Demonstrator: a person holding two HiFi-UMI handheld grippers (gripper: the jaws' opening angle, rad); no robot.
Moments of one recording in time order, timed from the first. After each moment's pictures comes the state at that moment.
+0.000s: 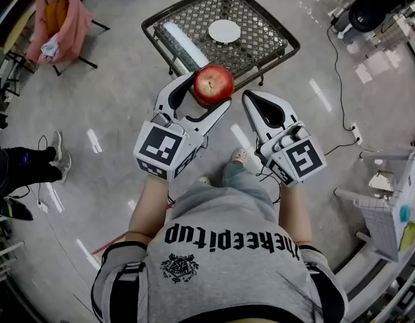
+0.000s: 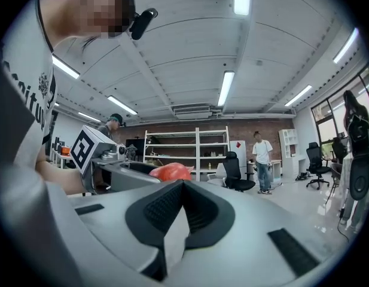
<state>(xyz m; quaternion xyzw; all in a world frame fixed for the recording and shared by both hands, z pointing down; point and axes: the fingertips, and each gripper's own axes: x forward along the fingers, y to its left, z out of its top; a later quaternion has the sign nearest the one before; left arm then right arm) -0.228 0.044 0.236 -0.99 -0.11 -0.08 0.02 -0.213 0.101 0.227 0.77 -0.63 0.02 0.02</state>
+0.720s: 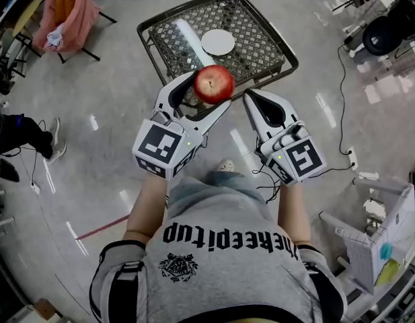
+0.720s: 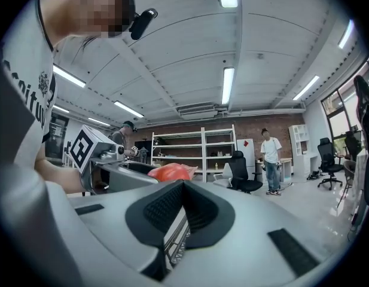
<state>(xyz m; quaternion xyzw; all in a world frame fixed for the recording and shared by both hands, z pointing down) -0.117 0.068 0.233 -0.99 -0.06 -0.09 0.01 -0.093 0.122 0.224 0.74 -0.68 0.02 0.01</state>
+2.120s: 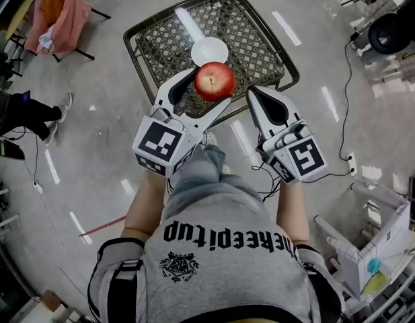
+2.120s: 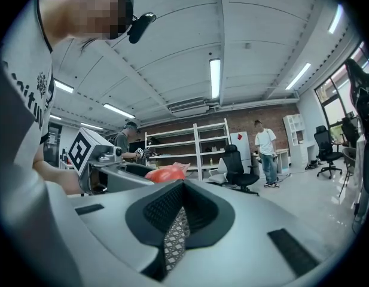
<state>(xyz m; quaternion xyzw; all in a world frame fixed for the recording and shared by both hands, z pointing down) 0.018 0.031 0.257 -0.99 -0.06 -0.13 0.01 0.048 0.088 0.245 0.74 -0.67 0.05 -0.01</state>
